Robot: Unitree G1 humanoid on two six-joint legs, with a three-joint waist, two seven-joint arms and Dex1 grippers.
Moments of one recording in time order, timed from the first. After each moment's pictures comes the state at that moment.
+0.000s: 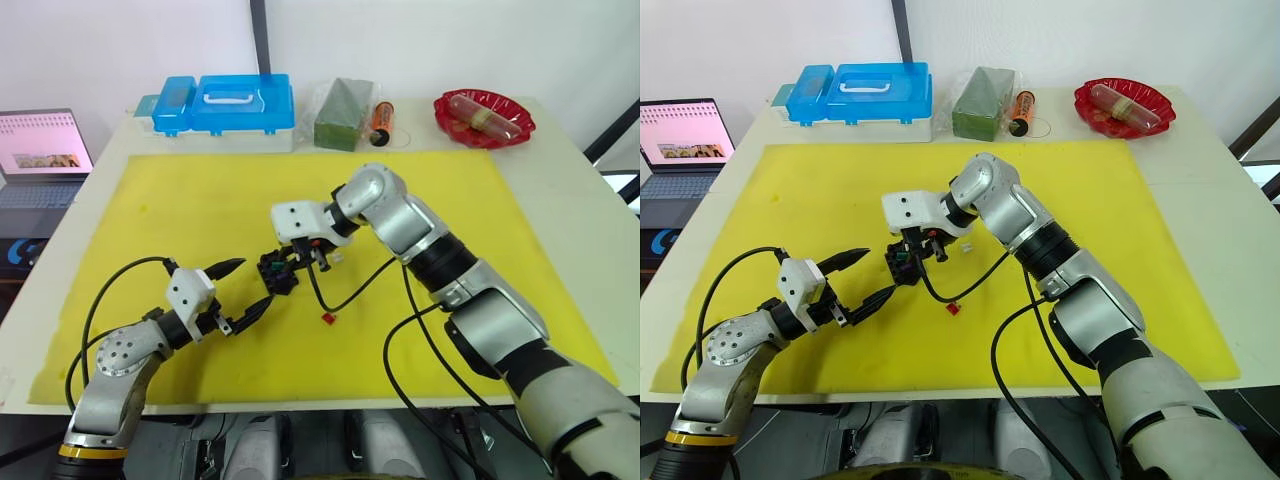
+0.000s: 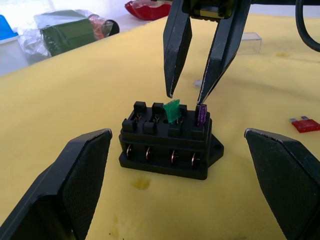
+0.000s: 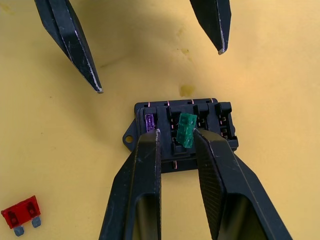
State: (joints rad) left arm 0.06 0.51 0.07 -0.24 -0.36 0.01 -0.78; right arm -1.12 -0.26 0.54 0.43 -0.15 0.29 1.41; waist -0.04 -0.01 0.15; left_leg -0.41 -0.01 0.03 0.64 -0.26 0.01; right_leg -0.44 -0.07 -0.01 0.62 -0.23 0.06
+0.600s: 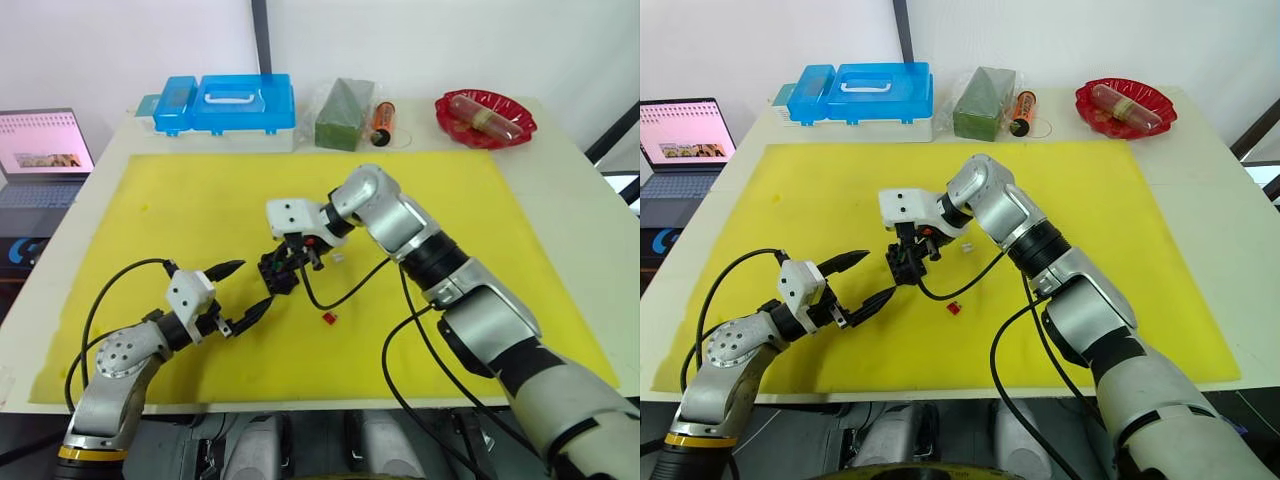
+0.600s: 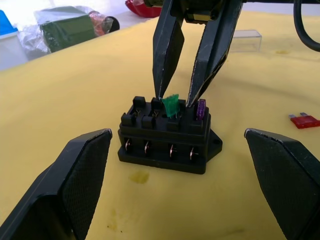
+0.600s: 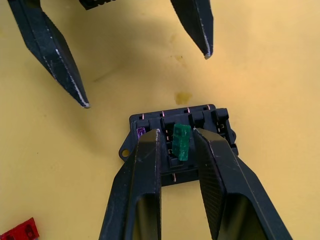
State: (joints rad) left arm 0.08 0.51 0.07 -0.24 -0.36 0.01 -0.78; right arm -1.14 -0.22 0.54 0.50 -0.13 0.35 1.38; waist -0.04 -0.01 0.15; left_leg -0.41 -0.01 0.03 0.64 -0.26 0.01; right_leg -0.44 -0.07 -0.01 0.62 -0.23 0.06
